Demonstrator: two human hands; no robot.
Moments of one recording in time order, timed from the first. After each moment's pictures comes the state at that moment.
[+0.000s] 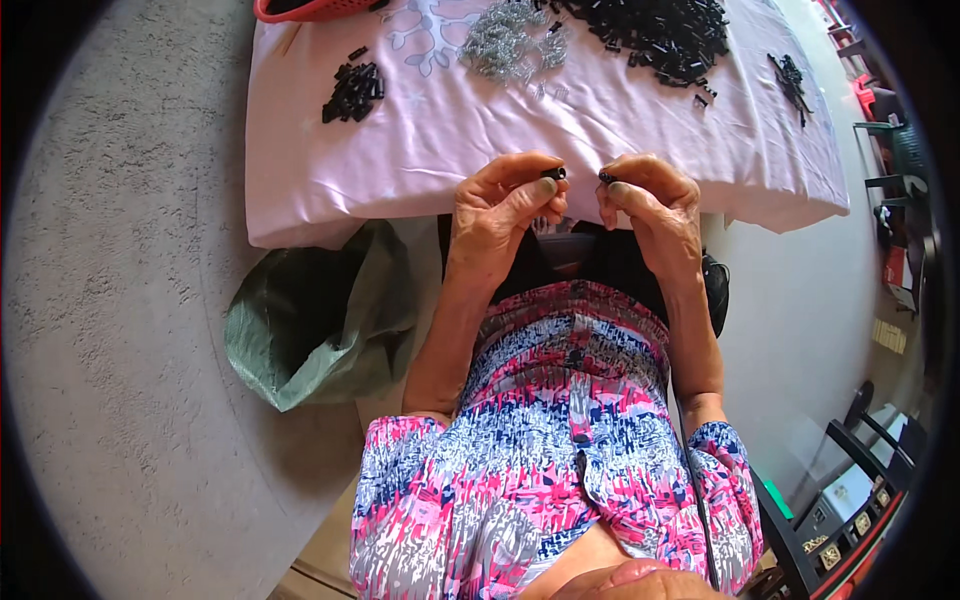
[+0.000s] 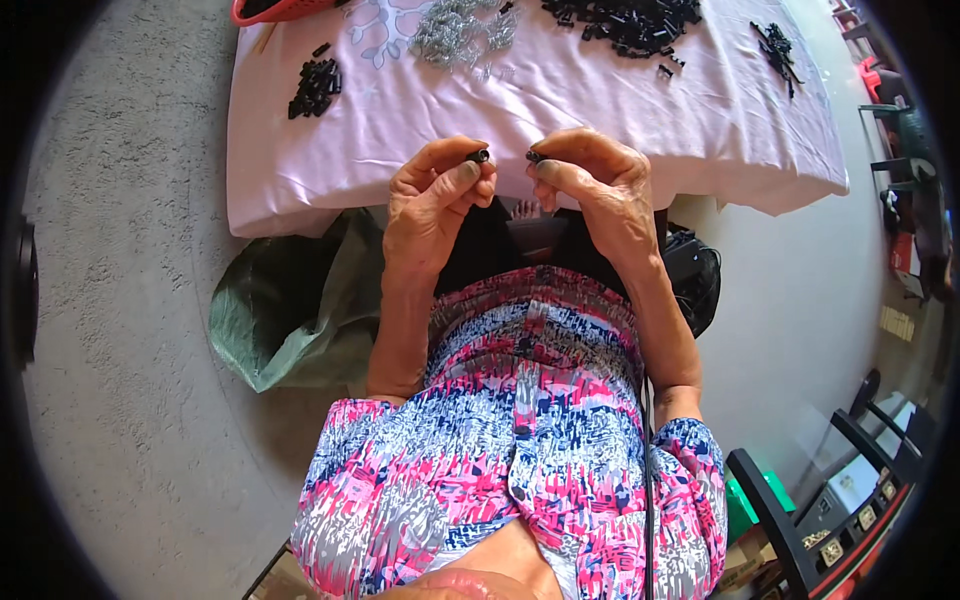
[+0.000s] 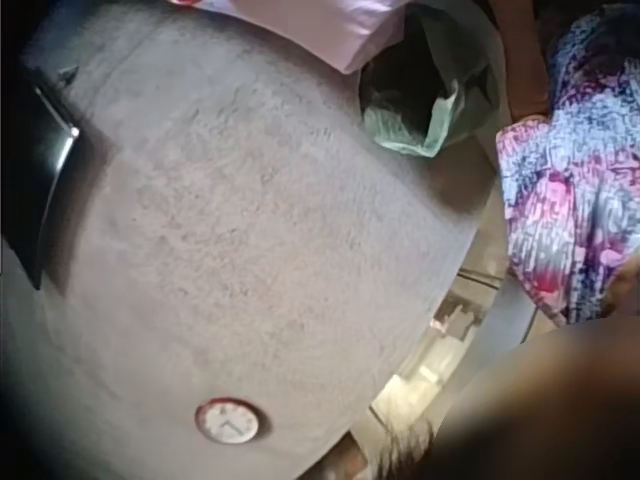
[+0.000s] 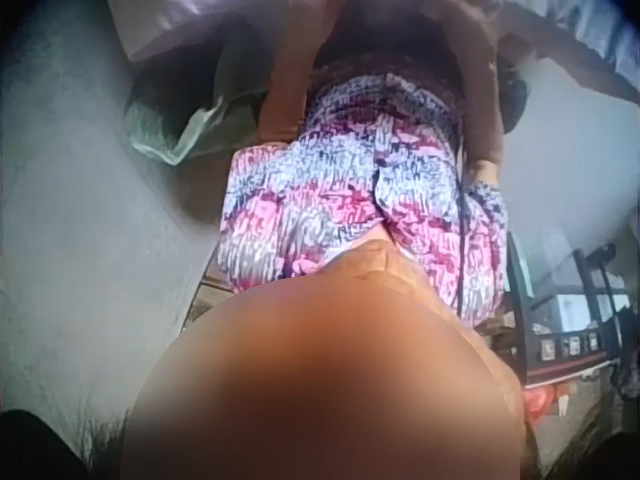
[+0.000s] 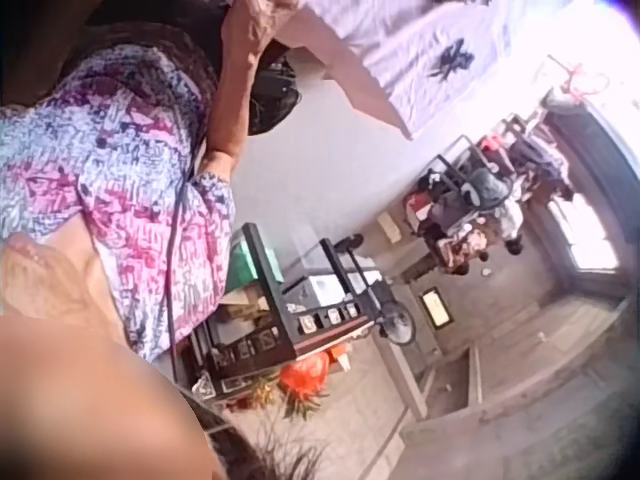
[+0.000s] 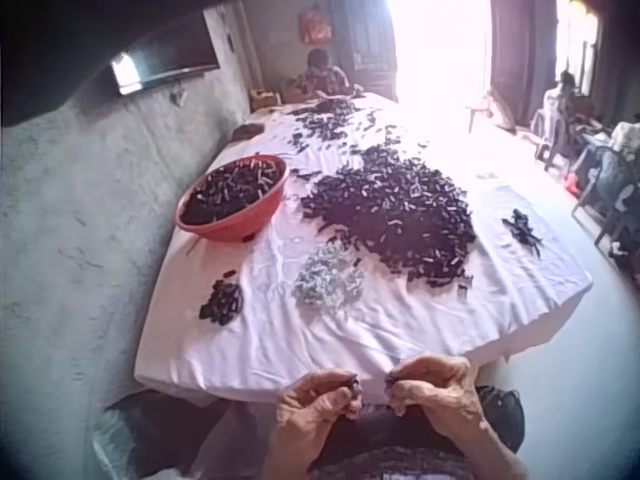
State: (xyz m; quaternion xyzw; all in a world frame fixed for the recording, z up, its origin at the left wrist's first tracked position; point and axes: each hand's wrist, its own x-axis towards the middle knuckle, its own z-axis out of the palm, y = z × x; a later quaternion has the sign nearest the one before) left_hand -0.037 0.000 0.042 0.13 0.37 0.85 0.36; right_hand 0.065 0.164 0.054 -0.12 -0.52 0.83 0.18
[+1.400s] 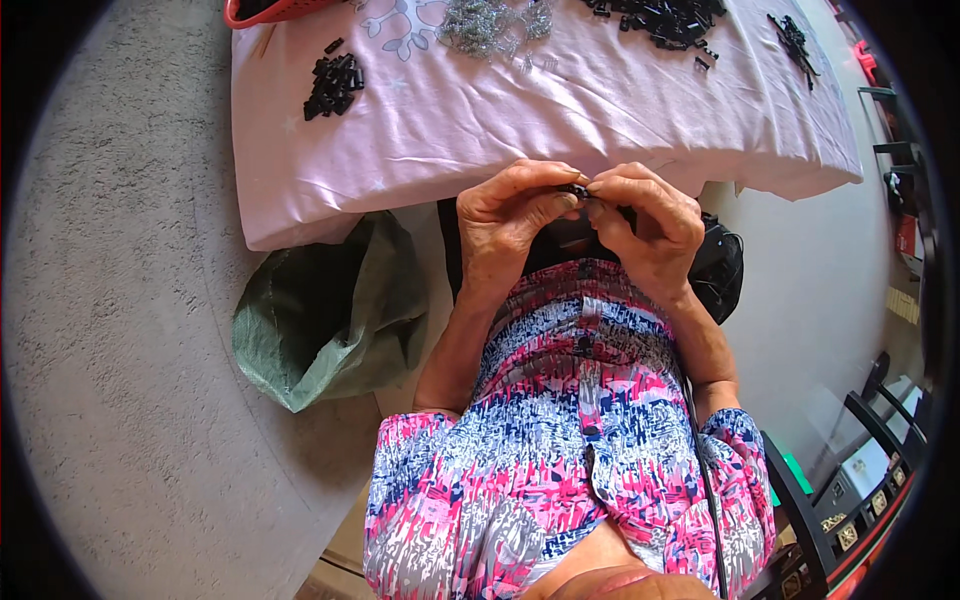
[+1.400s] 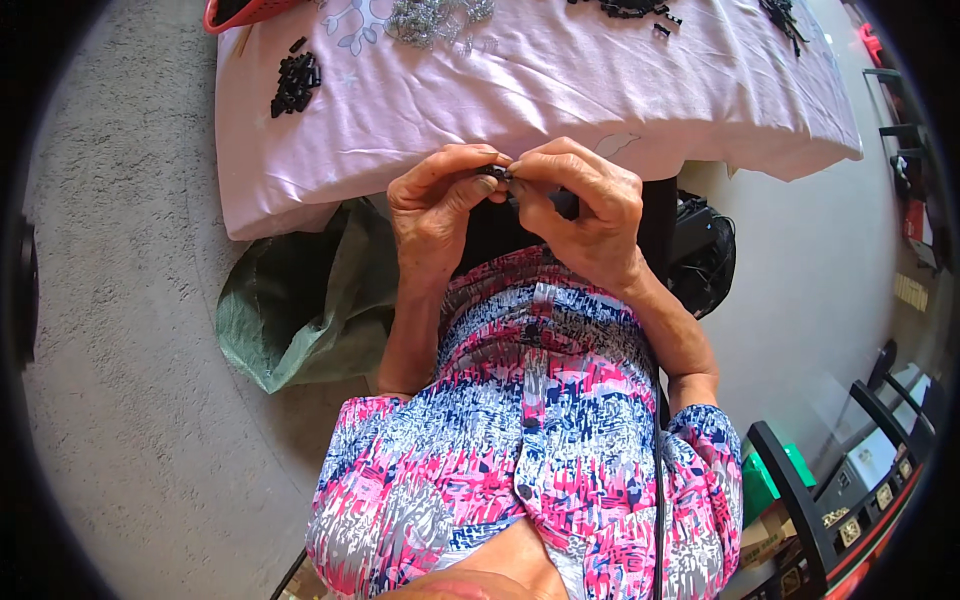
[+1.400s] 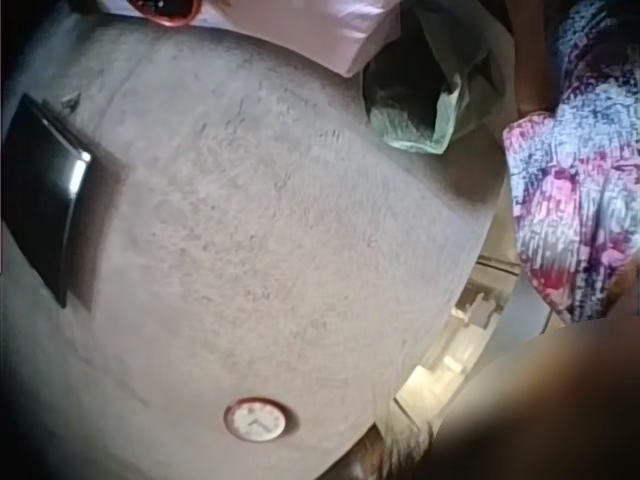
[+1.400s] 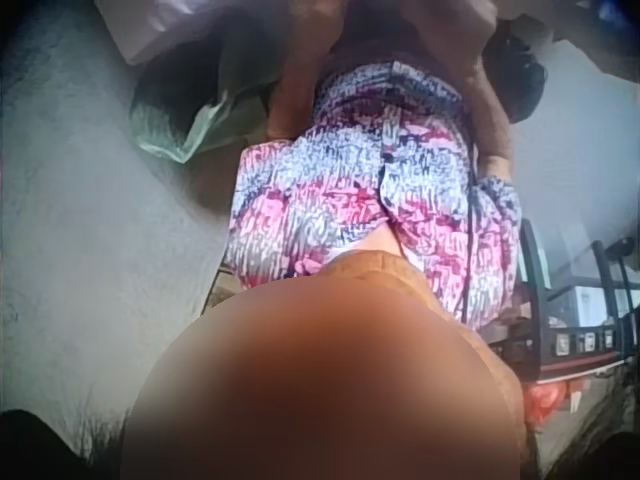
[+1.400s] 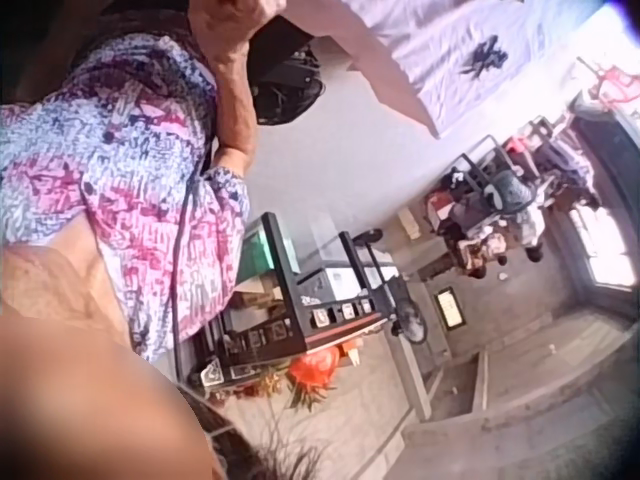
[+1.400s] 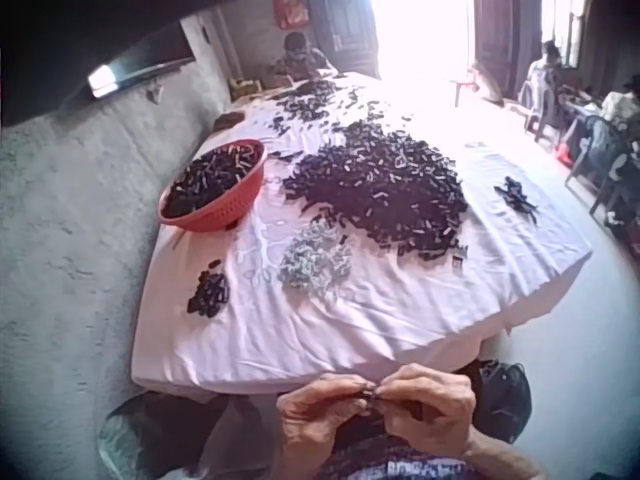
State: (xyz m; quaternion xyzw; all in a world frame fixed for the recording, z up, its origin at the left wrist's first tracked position) left_hand -0.015 -0.002 0.038 0.22 0.46 0.81 0.29; right_hand 0.077 0.134 0.050 -0.01 -0.76 0.55 0.36
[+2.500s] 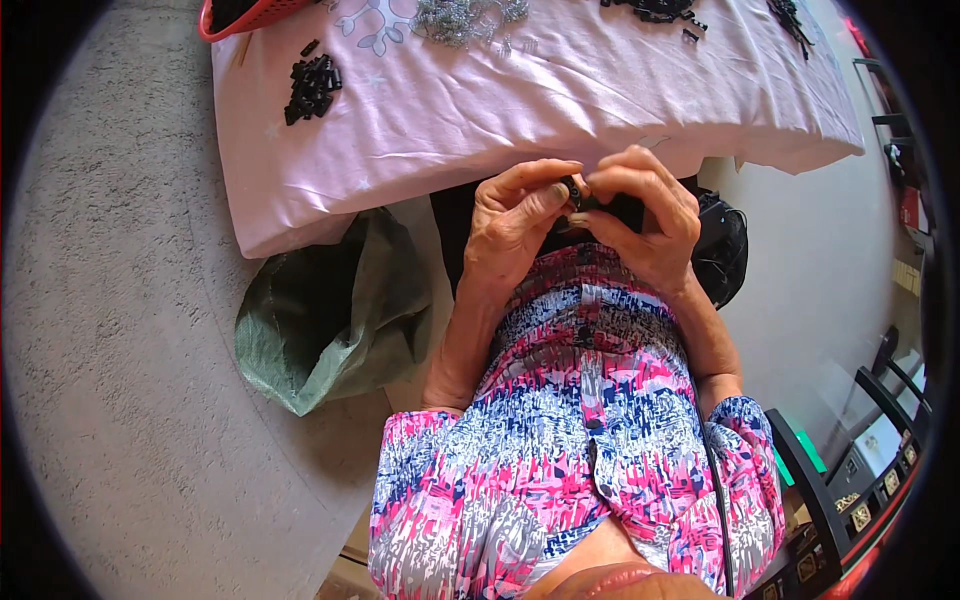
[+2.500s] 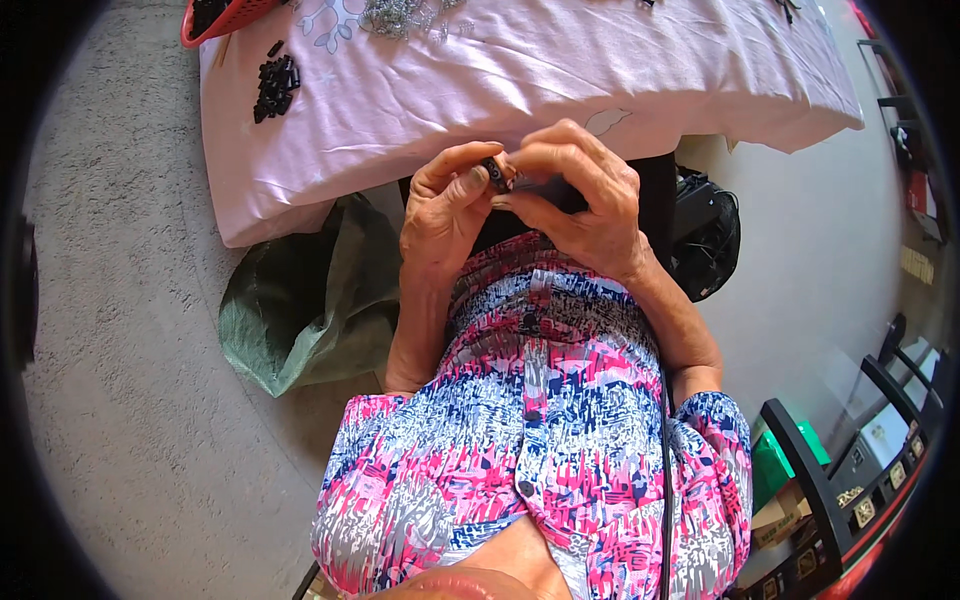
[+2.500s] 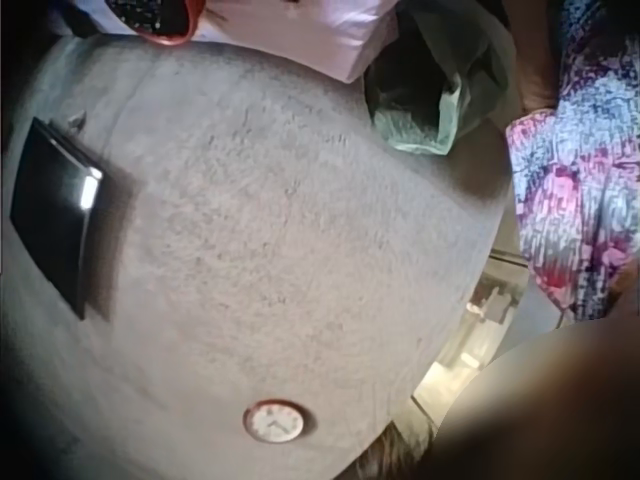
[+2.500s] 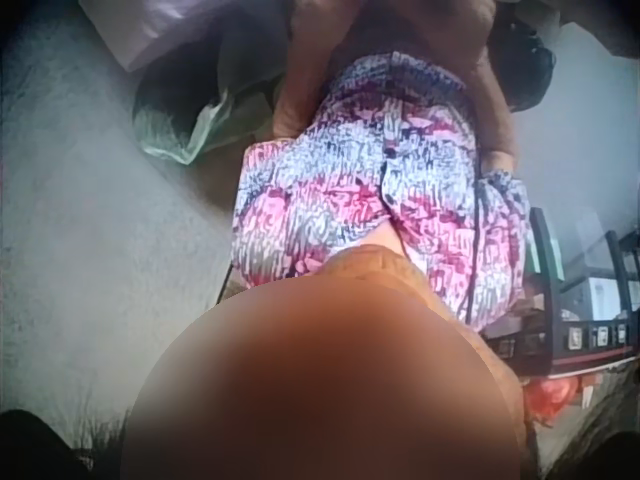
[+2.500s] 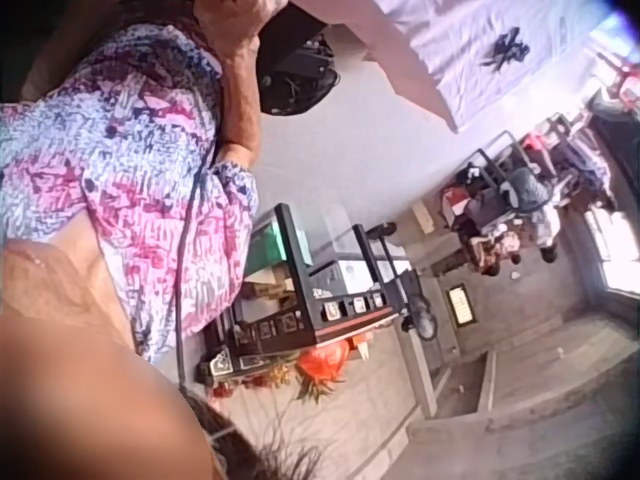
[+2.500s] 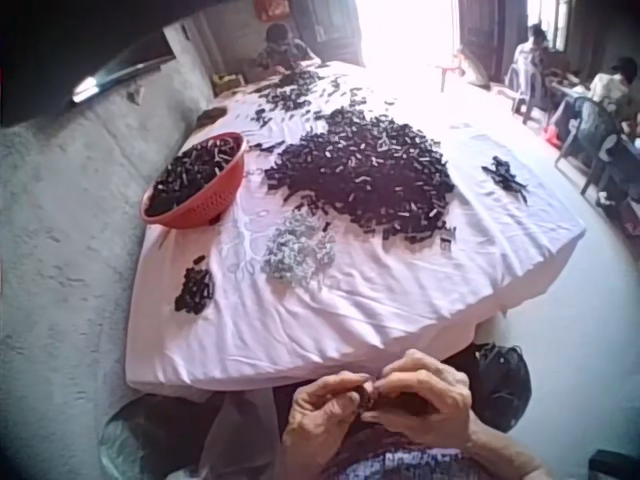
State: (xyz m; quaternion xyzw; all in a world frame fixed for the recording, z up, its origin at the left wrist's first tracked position) left_hand -0.009 -0.003 0.017 0.10 0.31 0.83 0.45; right_hand 0.090 0.140 0.044 -0.01 -0.80 0.49 0.33
